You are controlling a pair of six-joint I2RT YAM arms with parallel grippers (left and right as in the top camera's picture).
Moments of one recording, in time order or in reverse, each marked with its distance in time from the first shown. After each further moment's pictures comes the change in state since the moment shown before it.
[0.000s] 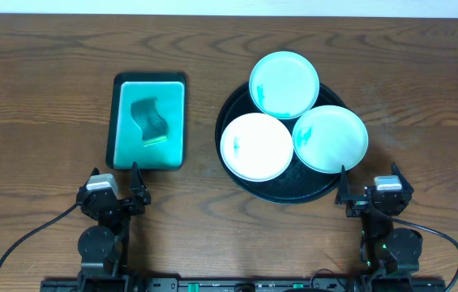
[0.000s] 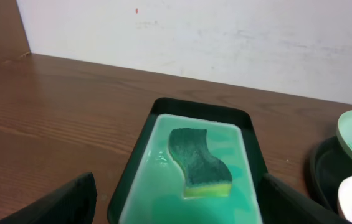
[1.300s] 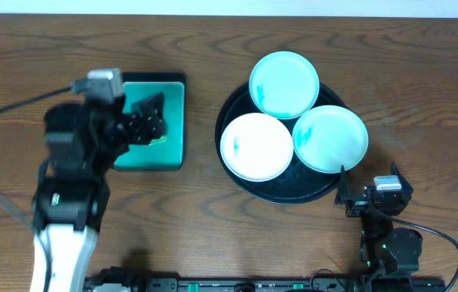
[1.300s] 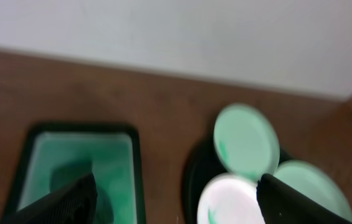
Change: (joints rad) left arm 0.000 1.004 0.918 -0.241 0.438 -0.103; right arm 0.000 0.002 0.000 0.000 -0.003 0.000
